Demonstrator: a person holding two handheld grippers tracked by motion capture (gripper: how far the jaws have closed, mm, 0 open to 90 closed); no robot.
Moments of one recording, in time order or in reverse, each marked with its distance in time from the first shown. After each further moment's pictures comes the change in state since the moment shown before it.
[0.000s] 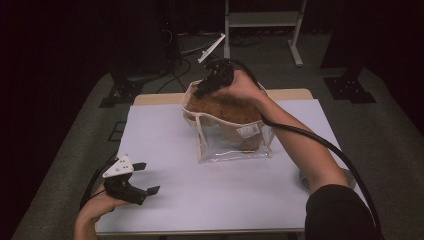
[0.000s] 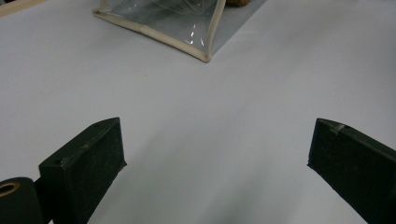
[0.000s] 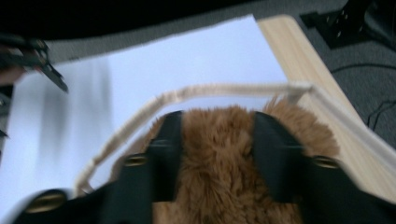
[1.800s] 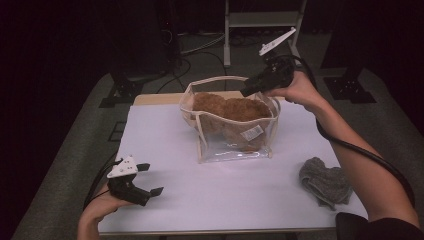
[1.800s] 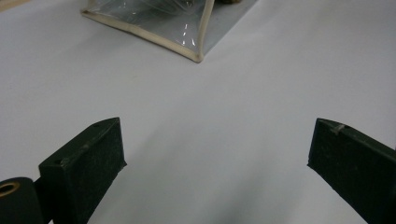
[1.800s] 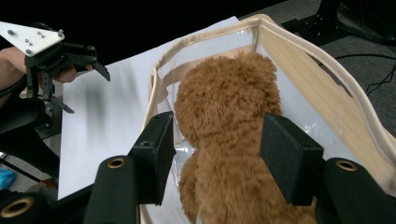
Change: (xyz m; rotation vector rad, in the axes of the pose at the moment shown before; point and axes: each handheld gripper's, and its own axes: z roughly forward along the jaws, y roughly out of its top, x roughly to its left) left arm -0.005 0.002 0.008 0.005 -0.020 0.011; right arm 0.017 -0.090 -0.130 -0.134 -0.014 0.129
